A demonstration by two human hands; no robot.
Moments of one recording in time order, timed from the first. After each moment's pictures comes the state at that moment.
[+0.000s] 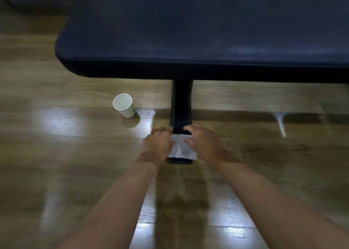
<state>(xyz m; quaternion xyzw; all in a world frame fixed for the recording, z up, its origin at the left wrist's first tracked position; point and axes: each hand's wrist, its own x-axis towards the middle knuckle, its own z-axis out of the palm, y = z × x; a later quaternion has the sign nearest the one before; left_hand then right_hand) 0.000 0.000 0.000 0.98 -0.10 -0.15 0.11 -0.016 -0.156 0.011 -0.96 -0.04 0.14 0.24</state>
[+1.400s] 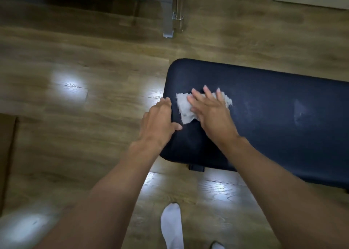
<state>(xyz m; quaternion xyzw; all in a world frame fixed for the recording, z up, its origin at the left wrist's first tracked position) 0.124 0.088 0.331 0.96 0.01 -0.21 0.18 0.132 -0.077 0.305 -0.98 -0.17 0.06 0.10</state>
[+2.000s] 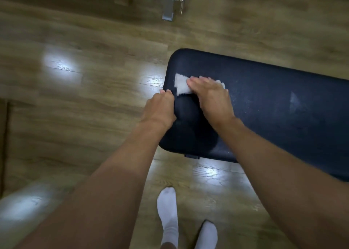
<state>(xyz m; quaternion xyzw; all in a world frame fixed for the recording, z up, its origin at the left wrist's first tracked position) 0.142 0.084 0.343 0.95 0.00 -0.27 0.14 0.156 -0.070 0.311 -0.98 -0.14 0.03 0.13</state>
